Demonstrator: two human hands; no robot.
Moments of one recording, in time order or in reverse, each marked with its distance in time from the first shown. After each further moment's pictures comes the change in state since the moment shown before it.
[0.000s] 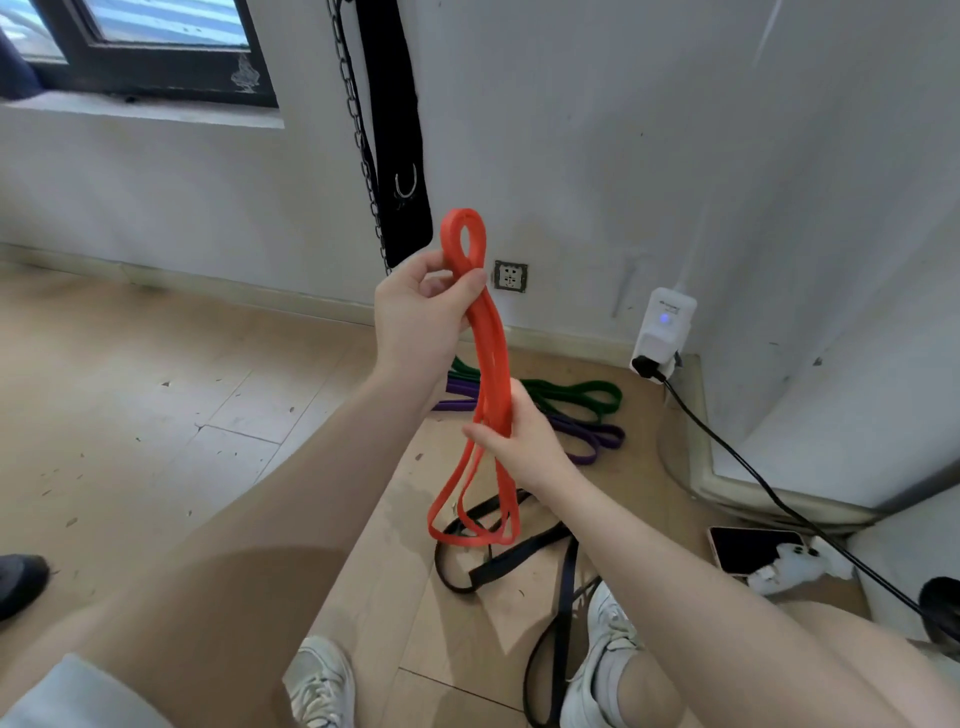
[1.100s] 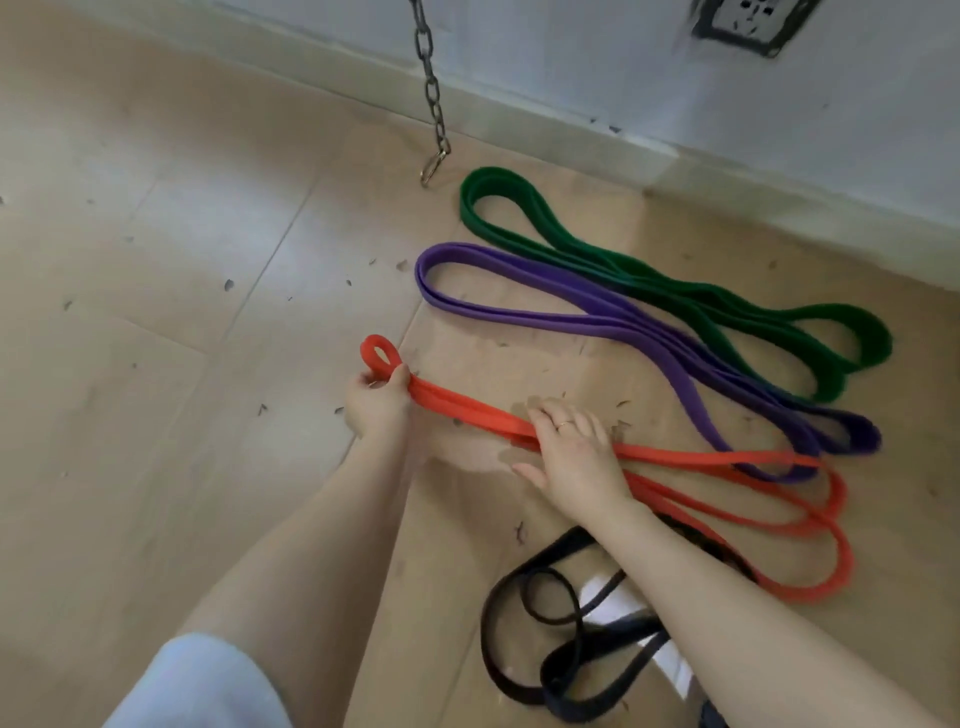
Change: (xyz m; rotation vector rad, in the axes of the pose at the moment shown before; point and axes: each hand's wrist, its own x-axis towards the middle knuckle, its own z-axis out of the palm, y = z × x) left_hand 0.199 -0.466 -0.132 0.348 0.669 -0.881; right_hand 0.215 0.312 0.131 -0.916 -0.465 0.152
